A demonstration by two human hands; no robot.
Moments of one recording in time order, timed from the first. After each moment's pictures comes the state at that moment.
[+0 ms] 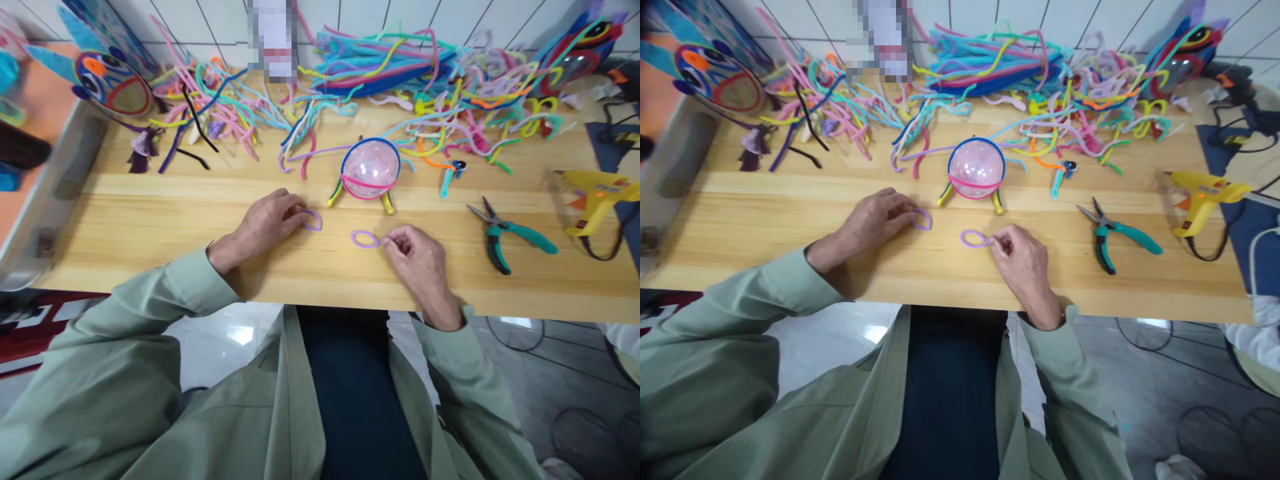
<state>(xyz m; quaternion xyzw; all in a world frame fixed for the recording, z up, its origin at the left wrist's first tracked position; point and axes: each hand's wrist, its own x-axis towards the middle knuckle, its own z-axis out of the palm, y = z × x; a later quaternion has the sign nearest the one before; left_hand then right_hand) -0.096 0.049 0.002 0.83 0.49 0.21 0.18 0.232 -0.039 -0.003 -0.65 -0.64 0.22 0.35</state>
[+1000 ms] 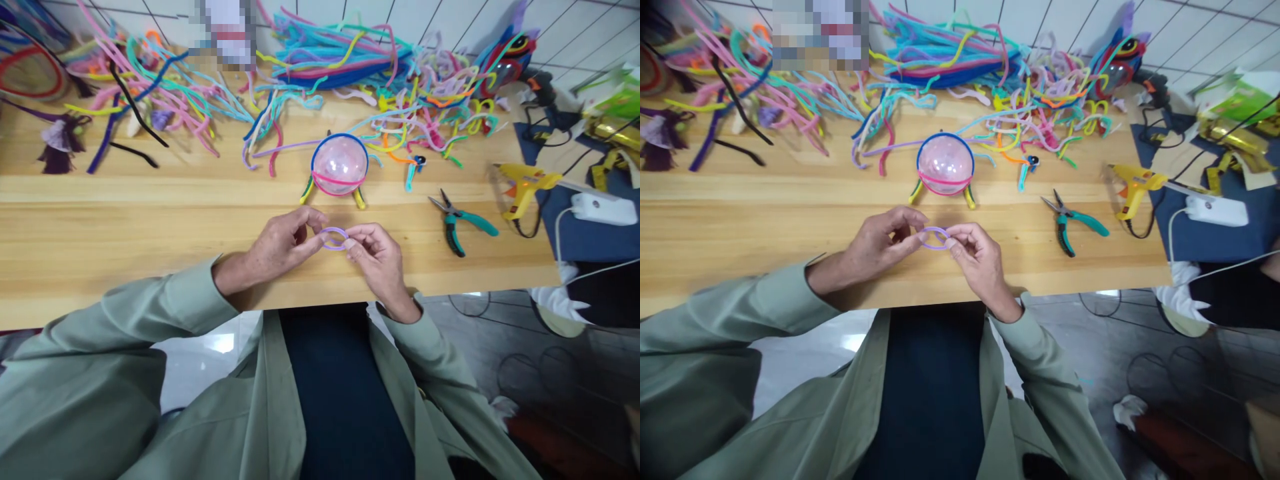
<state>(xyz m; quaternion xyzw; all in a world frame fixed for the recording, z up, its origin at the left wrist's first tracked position) -0.028 0.013 0.002 0.80 0.31 0.39 0.34 0.197 -0.055 -0.004 -0.52 -0.53 0.43 0.51</state>
